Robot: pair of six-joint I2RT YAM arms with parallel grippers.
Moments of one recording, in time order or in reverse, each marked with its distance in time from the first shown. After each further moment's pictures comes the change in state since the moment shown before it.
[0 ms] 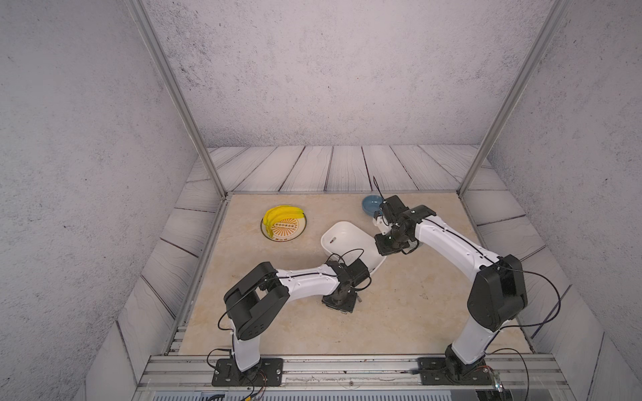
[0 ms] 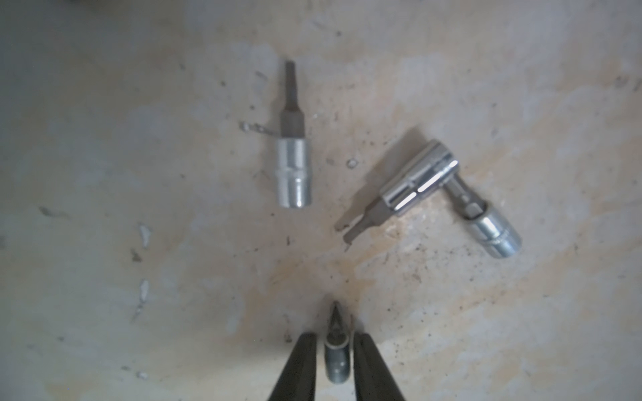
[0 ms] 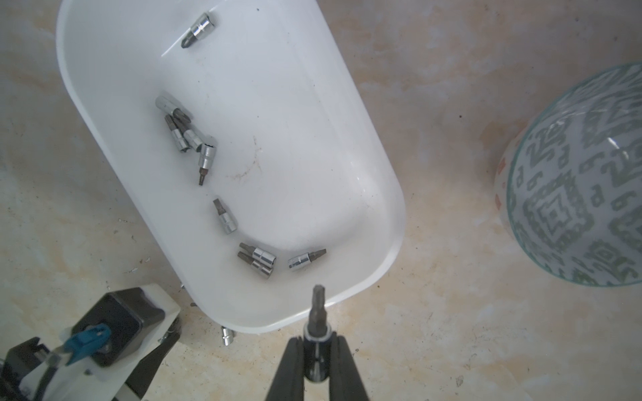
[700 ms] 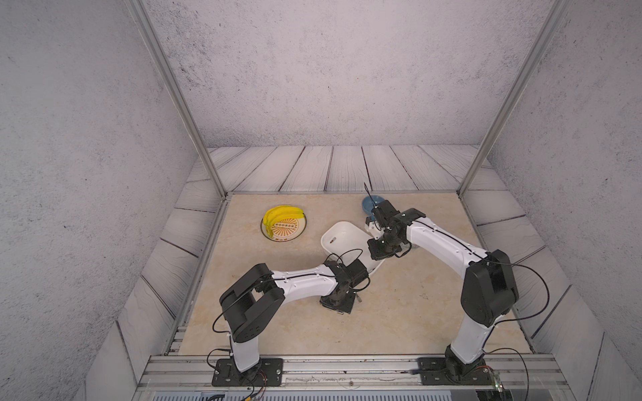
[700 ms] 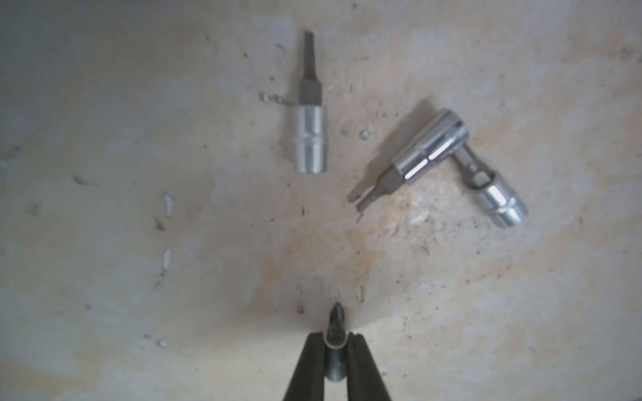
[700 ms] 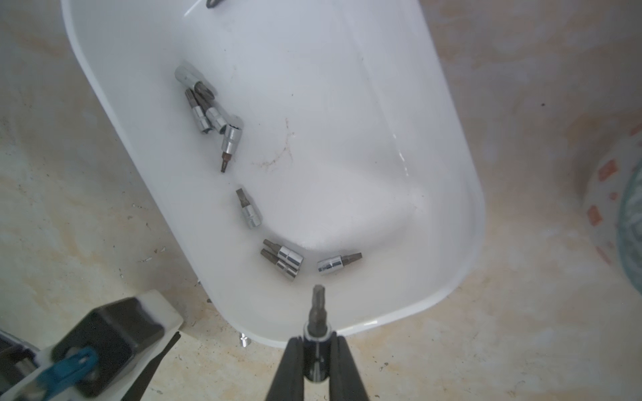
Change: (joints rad) left arm -0.002 -0.058 -0.010 -0.050 -0.011 -0.001; right arm 0.047 0.076 -0.008 0.031 -0.054 0.004
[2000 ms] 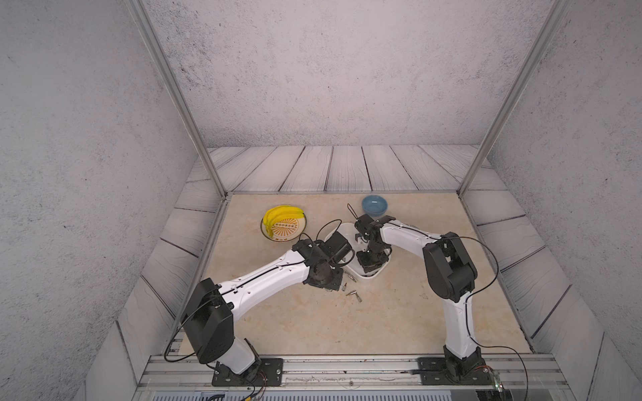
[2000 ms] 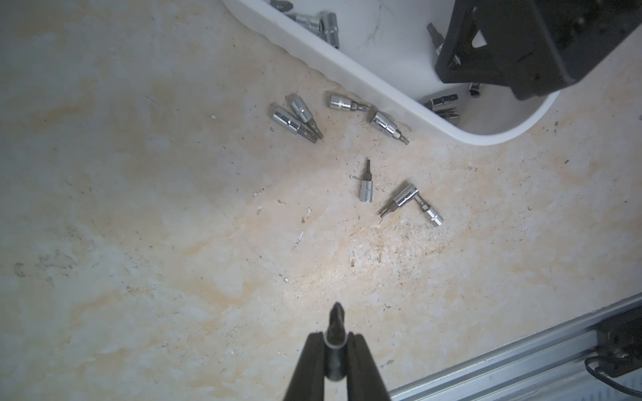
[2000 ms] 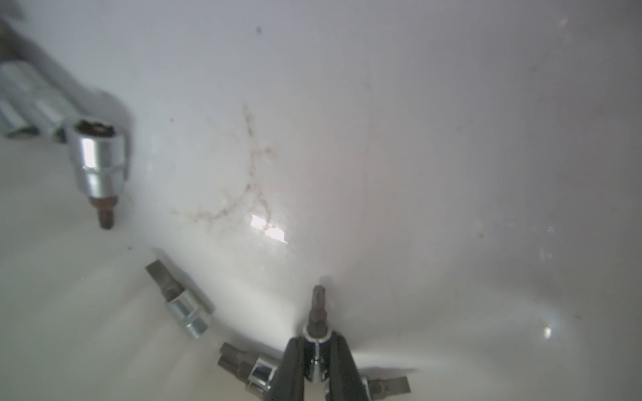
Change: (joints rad) left arm 0.137 -0.234 0.132 -0.199 -0.058 0.083; right arm 0.041 0.295 0.084 -0.013 0.017 0.030
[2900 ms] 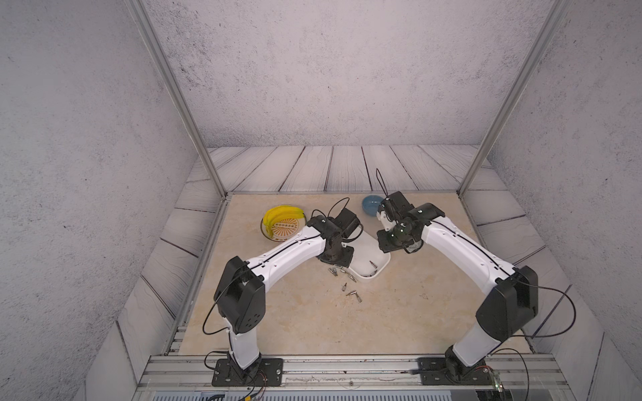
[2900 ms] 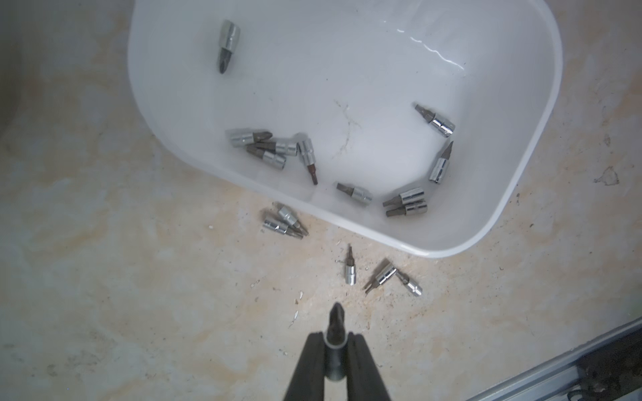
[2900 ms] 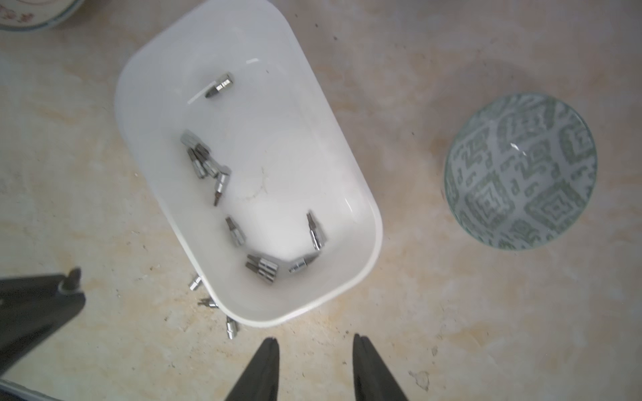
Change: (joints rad) left arm 0.082 0.318 0.371 -0.041 0.055 0.166; right arm -0.045 -0.516 -0.100 -0.084 0.167 0.047
